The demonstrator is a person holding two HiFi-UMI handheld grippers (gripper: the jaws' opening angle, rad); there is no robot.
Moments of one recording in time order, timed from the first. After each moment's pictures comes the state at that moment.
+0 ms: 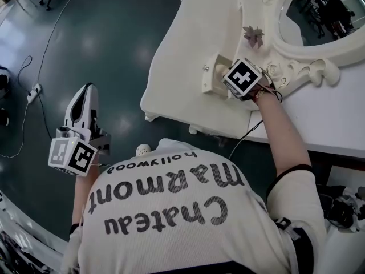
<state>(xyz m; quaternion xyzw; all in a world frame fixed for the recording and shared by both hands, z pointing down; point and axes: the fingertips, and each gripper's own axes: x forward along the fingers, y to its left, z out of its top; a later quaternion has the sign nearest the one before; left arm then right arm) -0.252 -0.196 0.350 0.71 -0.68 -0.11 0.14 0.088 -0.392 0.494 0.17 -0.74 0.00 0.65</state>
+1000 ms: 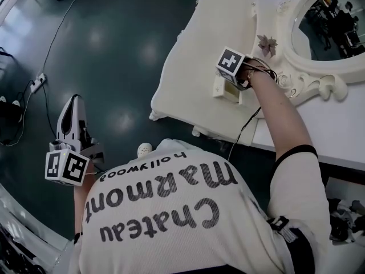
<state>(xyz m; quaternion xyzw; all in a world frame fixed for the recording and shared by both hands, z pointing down) -0.315 -0.134 0.358 0.64 -0.74 -0.13 0.15 0.085 -0.412 0.546 0.09 -0.60 0.03 0.79</state>
